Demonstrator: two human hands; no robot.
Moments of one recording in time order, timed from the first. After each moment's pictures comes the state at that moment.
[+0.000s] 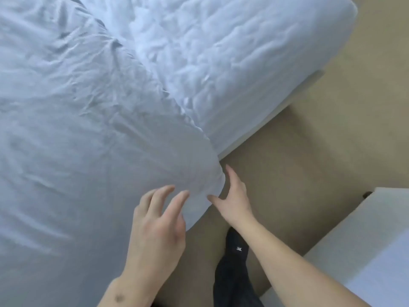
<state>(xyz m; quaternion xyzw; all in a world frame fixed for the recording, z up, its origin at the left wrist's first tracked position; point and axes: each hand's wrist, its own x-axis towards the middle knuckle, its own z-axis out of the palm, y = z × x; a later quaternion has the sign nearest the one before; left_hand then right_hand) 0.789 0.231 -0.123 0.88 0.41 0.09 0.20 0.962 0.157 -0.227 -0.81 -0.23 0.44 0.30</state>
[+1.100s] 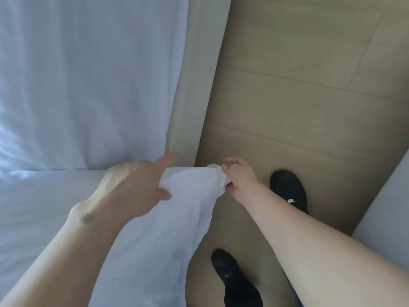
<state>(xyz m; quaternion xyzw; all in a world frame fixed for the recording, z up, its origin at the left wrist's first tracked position) 0.996 0.277 -0.239 0.84 0.15 -0.52 -0.01 0.990 0.106 -0.429 -0.45 0.47 0.55 0.52</state>
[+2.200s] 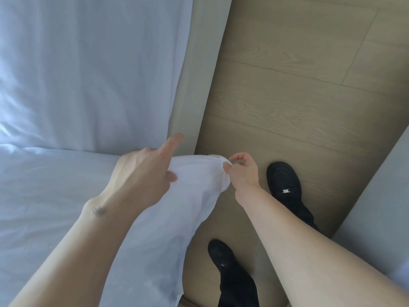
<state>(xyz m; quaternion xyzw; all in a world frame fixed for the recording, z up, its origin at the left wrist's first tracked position) 0.982 0.256 -0.227 0.89 0.16 -0.43 -0.01 0.972 0.090 -0.394 -0.61 0.39 0.48 0.50</state>
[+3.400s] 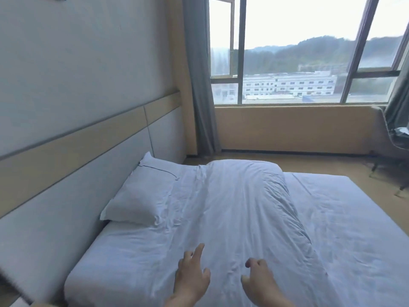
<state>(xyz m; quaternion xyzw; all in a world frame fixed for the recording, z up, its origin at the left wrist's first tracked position) 0.426 0.209 0.286 0.57 0.77 0.16 0.23 0.623 0.245 0.278 -0.67 -0.67 0.31 0.07</state>
